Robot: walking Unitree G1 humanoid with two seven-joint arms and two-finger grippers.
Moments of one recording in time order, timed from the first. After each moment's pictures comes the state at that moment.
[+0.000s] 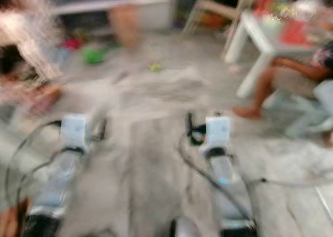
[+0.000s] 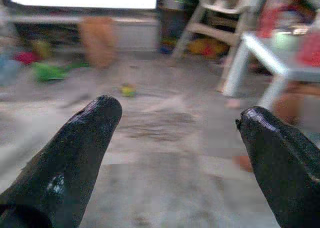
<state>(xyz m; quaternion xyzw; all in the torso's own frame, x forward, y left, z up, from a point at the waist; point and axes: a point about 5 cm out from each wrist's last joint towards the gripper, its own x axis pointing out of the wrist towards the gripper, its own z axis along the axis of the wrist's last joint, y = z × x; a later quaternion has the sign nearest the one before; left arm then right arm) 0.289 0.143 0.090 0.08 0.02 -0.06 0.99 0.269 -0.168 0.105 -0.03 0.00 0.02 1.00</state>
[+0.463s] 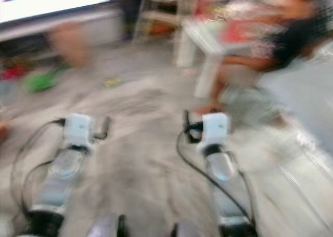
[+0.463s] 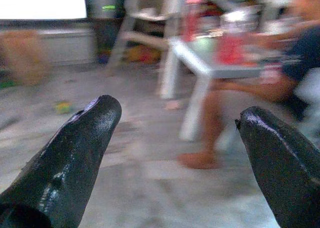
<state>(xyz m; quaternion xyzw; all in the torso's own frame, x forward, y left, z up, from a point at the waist) 0.289 0.139 0.087 0.07 0.03 -0.07 0.99 0.276 -0.164 0.110 -0.04 -0.01 0.03 1.00</state>
